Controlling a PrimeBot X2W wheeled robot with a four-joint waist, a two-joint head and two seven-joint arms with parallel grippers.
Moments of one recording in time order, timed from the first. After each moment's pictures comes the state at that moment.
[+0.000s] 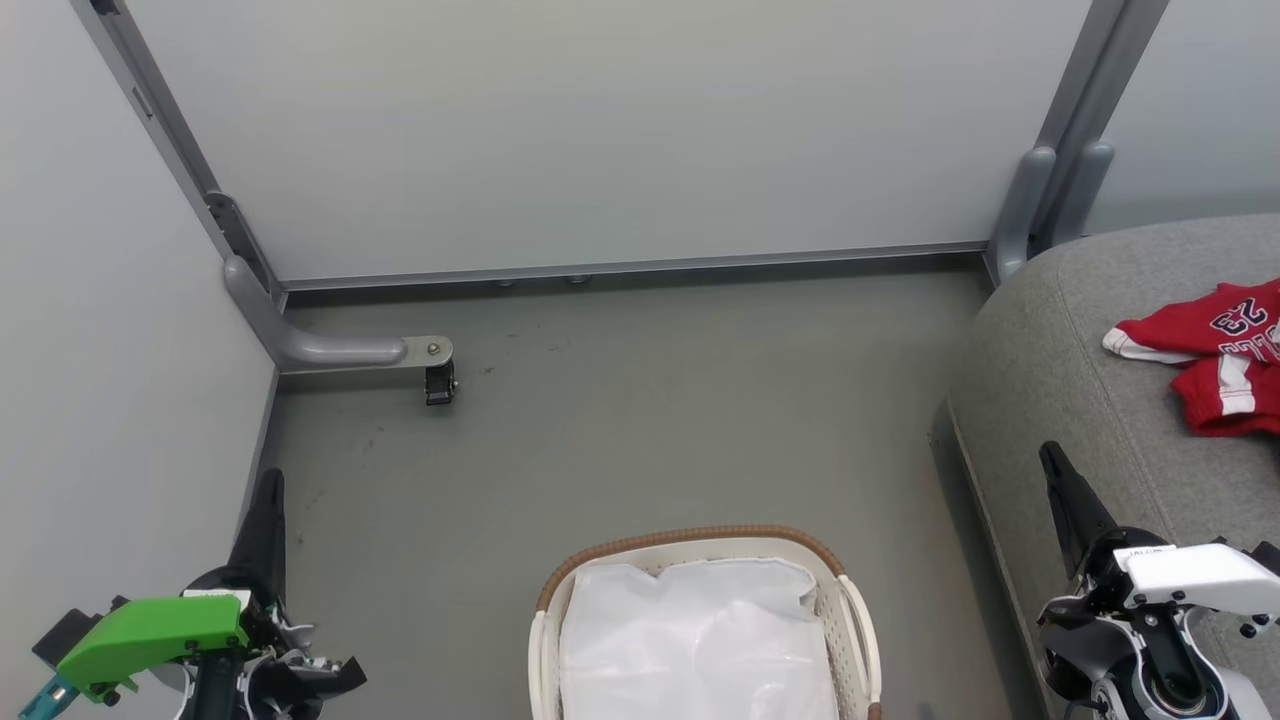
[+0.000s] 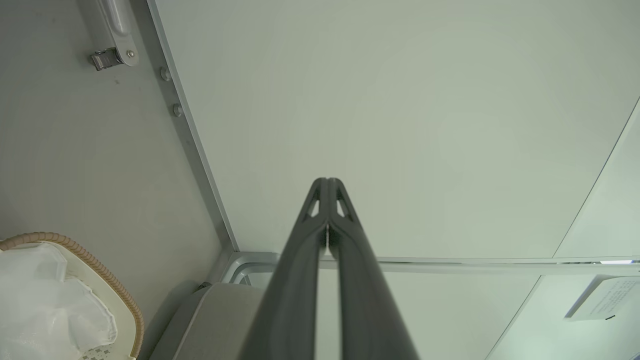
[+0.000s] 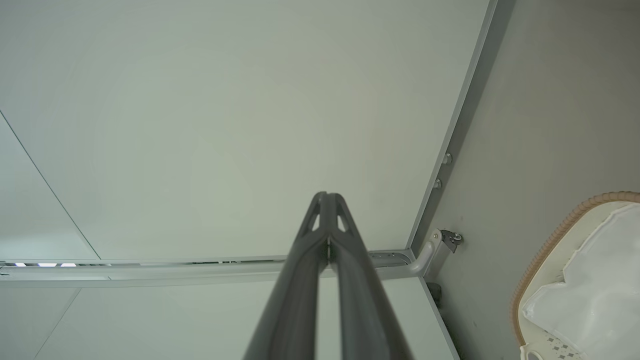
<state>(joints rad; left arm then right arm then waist) -0.10 0.05 0.11 0.25 -1.61 -0.13 0.11 -0.11 -0.05 -0.11 0.25 1.61 0.13 0.11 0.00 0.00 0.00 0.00</state>
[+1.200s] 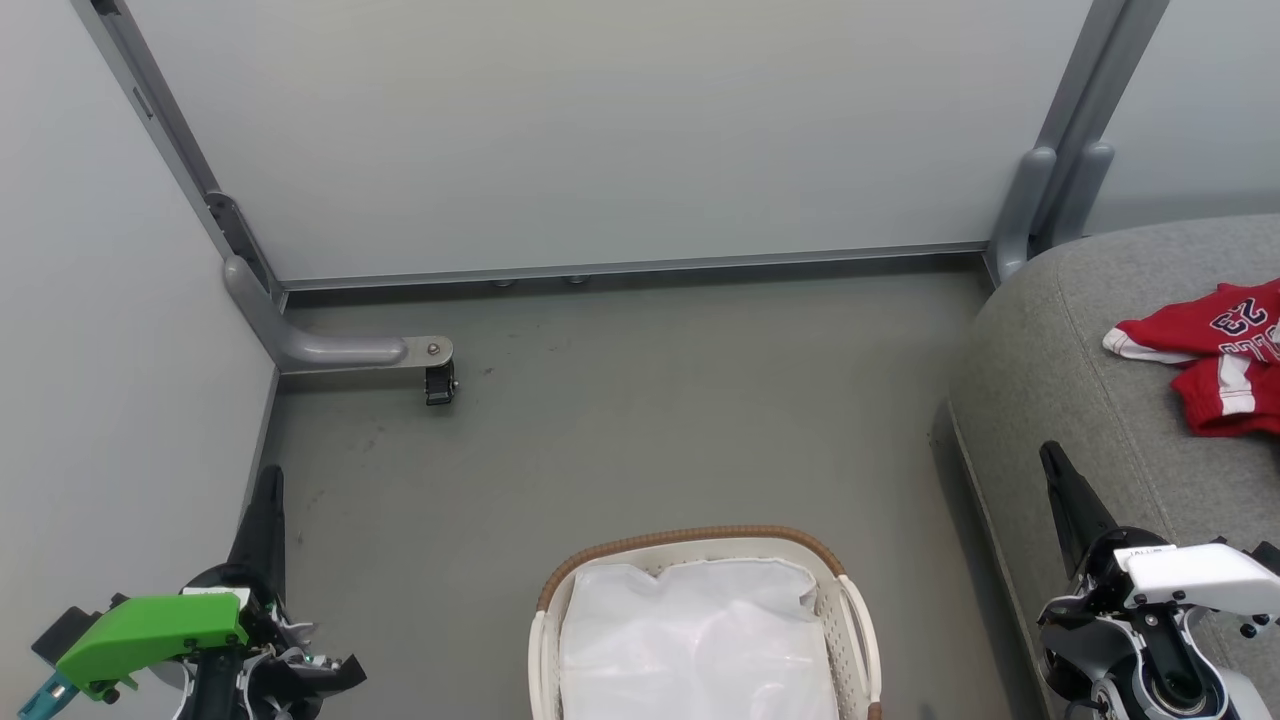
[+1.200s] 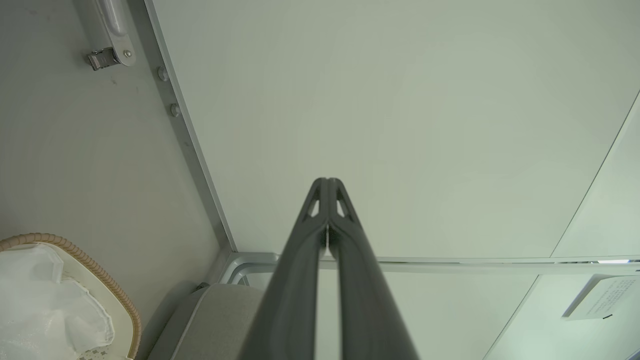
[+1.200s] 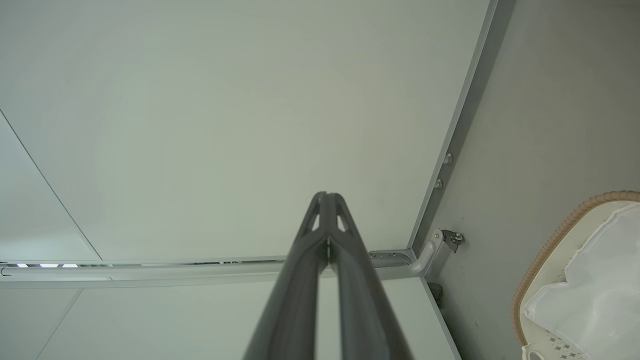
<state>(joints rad) -0.10 0.05 0.11 0.25 -1.61 -0.13 0.11 -0.11 -0.05 -0.11 0.25 1.61 0.13 0.11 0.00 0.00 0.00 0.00</state>
